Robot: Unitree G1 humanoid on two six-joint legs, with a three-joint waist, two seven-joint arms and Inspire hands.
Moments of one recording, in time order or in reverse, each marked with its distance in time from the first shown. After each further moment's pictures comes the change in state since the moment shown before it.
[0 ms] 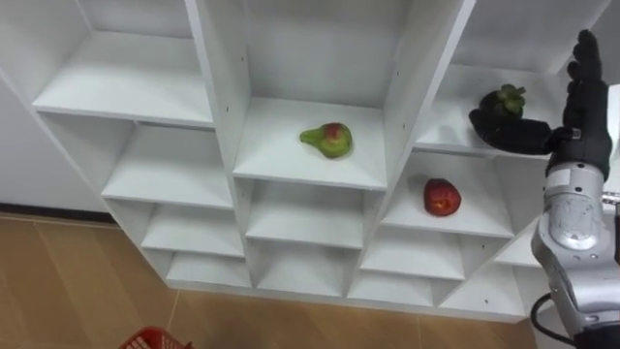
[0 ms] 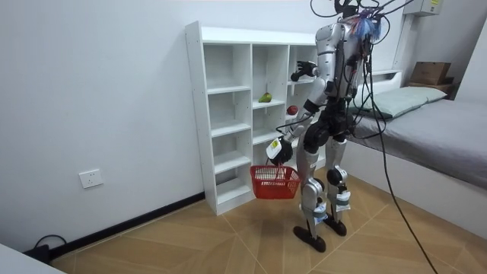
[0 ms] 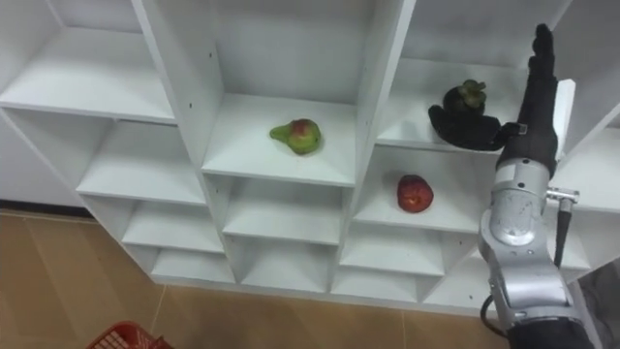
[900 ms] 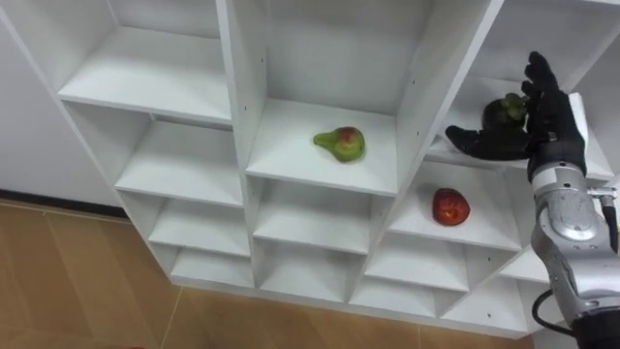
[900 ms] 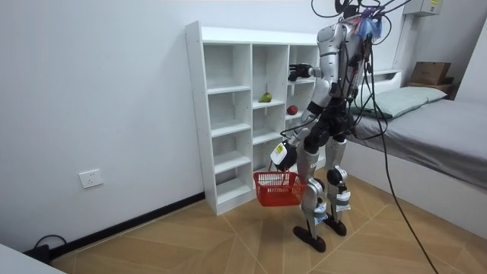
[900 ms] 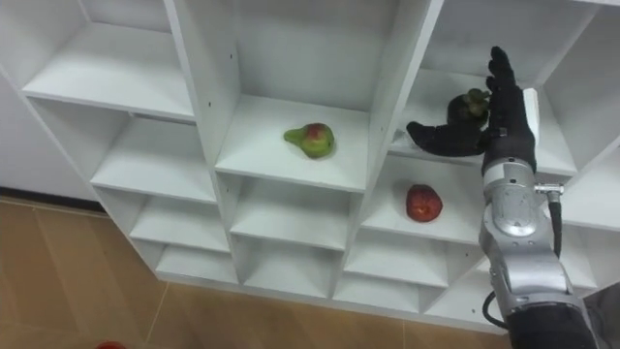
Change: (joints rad) left arm 0.027 -0.007 0.053 -0.002 0.022 0.039 -0.031; right arm -0.053 -0.003 -0.005 0.073 0.053 0.058 0.182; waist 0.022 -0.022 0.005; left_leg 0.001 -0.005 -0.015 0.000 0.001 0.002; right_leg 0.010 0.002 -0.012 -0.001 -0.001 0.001
